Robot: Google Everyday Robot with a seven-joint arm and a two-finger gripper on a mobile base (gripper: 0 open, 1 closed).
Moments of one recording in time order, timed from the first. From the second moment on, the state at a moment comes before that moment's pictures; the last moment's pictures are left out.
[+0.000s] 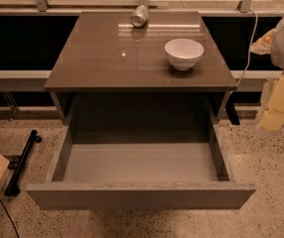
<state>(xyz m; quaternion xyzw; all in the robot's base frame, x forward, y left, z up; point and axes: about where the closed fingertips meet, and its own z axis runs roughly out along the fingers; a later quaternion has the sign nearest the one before) 0.438 -0.216 0.977 -0.60 0.78 -0.04 0.16</state>
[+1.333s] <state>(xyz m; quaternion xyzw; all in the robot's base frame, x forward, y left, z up) 0.423 -0.204 0.961 -0.64 0.75 -0.03 0.18</state>
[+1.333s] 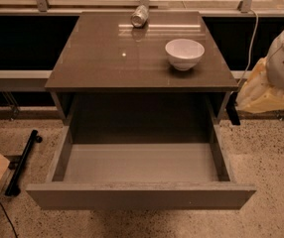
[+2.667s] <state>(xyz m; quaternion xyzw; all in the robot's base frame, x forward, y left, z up) 0.408 -0.196 0.868 -0.66 0.74 0.01 0.14</state>
